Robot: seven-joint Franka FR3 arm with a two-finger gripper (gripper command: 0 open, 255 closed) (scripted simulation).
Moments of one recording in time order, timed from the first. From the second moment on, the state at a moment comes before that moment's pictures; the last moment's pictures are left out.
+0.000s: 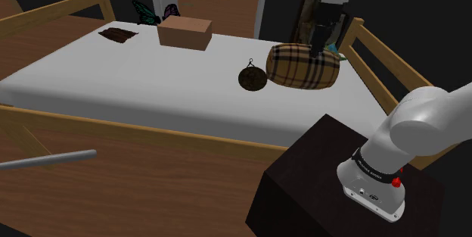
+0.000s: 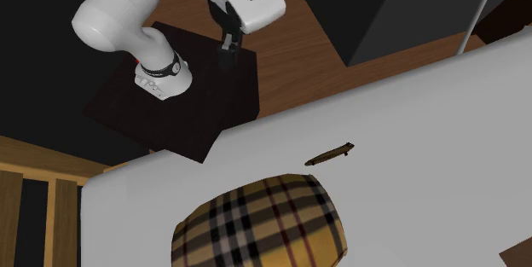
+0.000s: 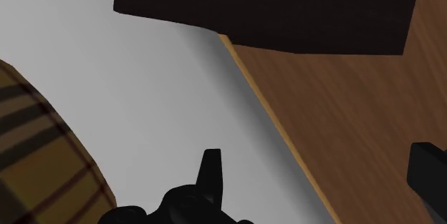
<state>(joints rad) 0.01 -0.57 -0.15 -2.39 0.01 1.68 -0.31</state>
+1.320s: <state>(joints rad) 0.06 0.12 -0.25 -2.10 0.08 2.19 -0.81</state>
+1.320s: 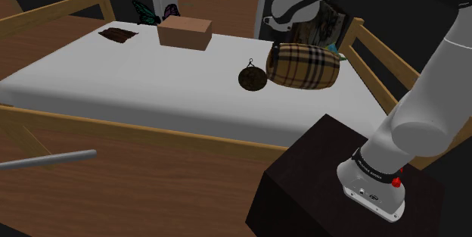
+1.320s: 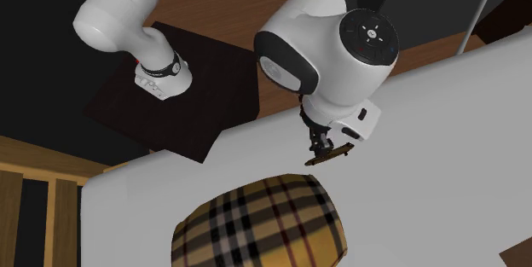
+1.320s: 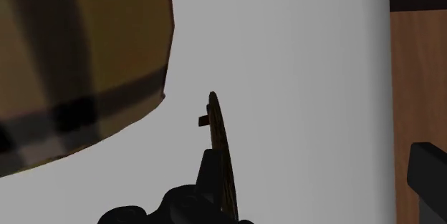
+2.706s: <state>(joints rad) 0.02 0.44 -0.21 -1.89 0.16 2.33 -0.98</state>
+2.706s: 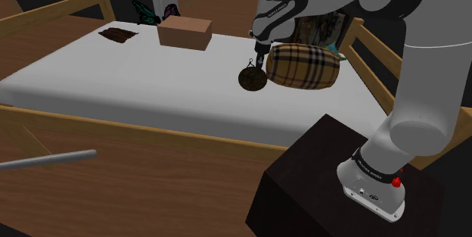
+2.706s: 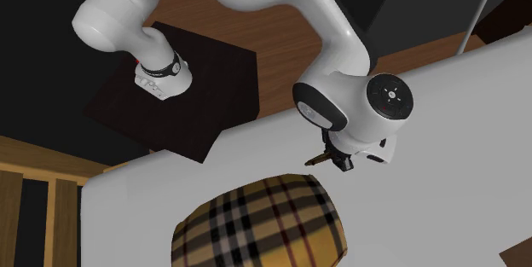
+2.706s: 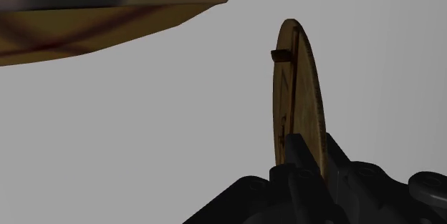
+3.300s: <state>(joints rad) 0.03 0.42 -0.21 -1.89 0.15 2.30 -0.97</state>
